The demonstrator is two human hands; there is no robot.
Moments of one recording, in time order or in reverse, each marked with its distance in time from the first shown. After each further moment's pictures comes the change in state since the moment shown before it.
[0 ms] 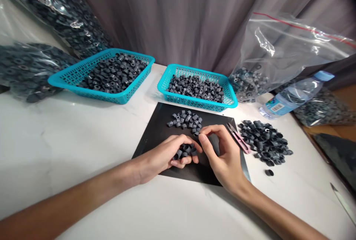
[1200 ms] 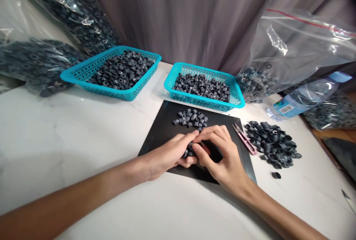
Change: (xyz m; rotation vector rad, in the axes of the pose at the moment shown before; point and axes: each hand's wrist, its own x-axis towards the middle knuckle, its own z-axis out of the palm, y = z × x) left_hand -0.002 -0.006 0.003 -0.068 0.000 0.013; right_hand 0.003 -0.007 0.000 -0.228 -0.191 -0.193
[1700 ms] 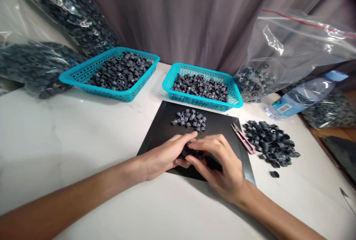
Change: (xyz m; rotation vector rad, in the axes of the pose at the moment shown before) left_hand 0.000 0.001 0.000 -0.101 0.142 -0.095; right_hand -0.011 0.000 0.003 0.033 0.052 -0.318
